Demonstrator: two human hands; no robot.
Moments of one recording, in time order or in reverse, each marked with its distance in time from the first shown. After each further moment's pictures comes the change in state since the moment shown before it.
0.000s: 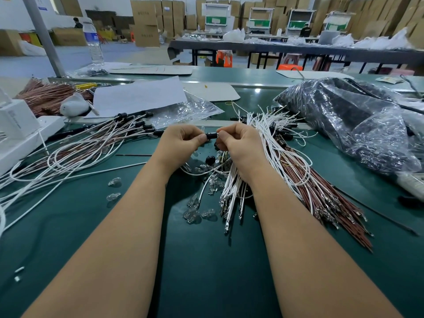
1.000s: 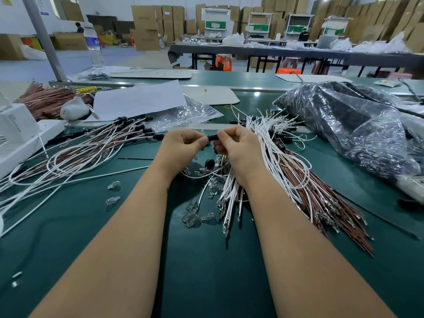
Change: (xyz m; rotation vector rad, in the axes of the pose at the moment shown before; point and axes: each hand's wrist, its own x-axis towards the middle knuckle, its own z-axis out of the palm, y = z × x) left_hand -0.001 0.003 0.004 -0.061 0.041 0.008; right_hand -0.005 -0.004 0.004 0.094 0.011 0.004
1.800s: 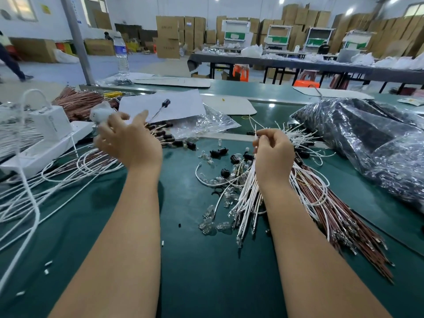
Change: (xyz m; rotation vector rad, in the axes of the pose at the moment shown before) left_hand 0.002 -0.009 -0.070 0.827 0.859 -0.191; right_hand -0.002 -0.016 -0.008 -0.230 0.327 -0.148
